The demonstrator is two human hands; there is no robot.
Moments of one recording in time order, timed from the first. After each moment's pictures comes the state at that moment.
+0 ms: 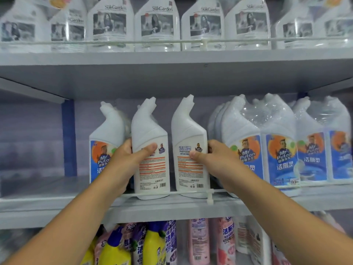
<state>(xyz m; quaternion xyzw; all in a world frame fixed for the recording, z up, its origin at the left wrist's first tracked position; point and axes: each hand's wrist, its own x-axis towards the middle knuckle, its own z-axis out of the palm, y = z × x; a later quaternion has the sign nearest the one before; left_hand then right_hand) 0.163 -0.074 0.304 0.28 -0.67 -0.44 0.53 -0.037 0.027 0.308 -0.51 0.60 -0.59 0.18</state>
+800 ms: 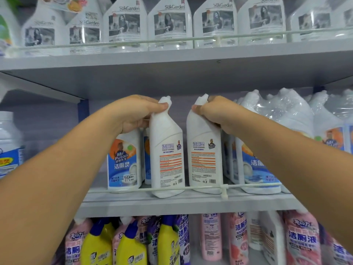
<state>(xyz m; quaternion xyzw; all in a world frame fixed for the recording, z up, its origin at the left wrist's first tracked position) 0.180 -0.074 0.422 0.33 -0.78 -0.34 0.41 -0.022 0.002 0.408 -0.55 0.65 -0.52 0.05</state>
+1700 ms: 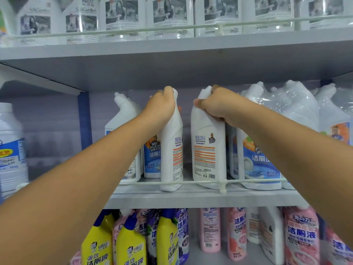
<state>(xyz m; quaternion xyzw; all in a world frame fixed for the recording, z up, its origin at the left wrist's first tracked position) 0.117 -0.060 0.405 0.37 -0.73 -0.24 0.53 -0.023 0.009 0.412 -0.55 0.69 -0.46 -0.02</state>
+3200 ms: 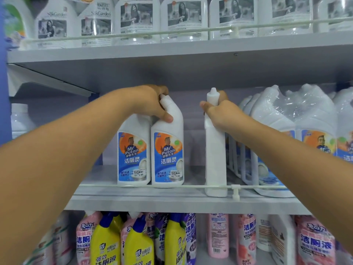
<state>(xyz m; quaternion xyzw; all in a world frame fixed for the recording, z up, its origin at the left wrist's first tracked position) 0.183 -0.088 0.450 0.46 -0.85 0.06 0.24 -0.021 -0.020 0.394 -0.57 0.64 -0.52 0.00</state>
